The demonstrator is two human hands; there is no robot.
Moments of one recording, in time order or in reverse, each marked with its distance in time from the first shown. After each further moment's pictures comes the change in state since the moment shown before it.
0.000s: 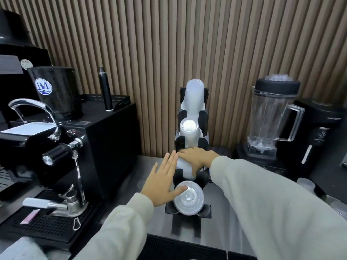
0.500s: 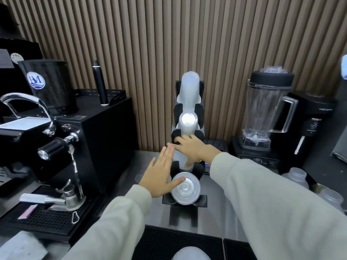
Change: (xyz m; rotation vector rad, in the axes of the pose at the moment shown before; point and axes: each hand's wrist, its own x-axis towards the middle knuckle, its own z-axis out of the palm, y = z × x) left_hand -0.001 0.004 -0.003 -0.080 -0.013 -0.014; right_hand -0.021 -0.017 -0.011 -0.212 0.137 0.070
